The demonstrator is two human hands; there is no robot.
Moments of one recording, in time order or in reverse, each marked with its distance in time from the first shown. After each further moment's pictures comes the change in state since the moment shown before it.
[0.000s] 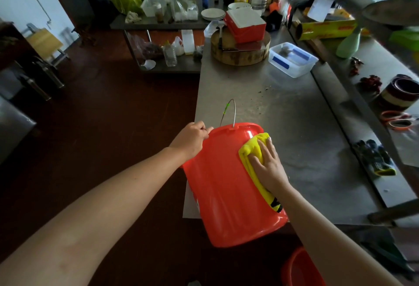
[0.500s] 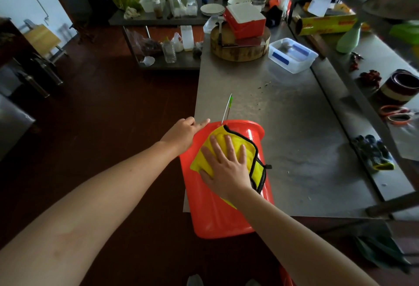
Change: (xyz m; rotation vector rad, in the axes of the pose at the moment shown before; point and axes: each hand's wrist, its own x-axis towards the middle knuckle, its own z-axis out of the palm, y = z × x) left_hand -0.015 -0.019 -0.011 0.110 -0.141 -0.054; right_hand -0.044 -0.089 0.063 -0.638 -0.012 -0.418
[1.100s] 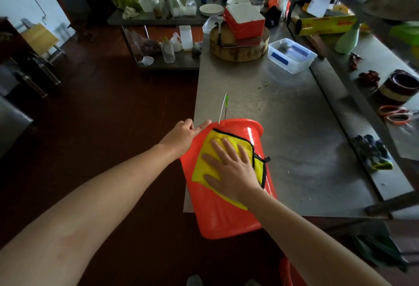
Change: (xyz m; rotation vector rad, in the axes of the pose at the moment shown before) left_hand -0.009 -0.004 0.008 -0.025 -0.037 -0.020; right_hand -0.006 0.020 0.001 0.013 0.003 -0.121
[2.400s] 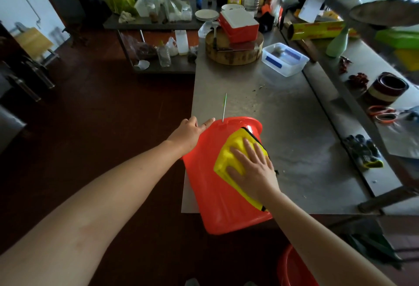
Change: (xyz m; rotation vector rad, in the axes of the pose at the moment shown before) left_hand 0.014 0.024 -0.007 0.082 -0.064 -0.031; right_hand -0.036 0.042 -0.001 0.168 0.013 0.356
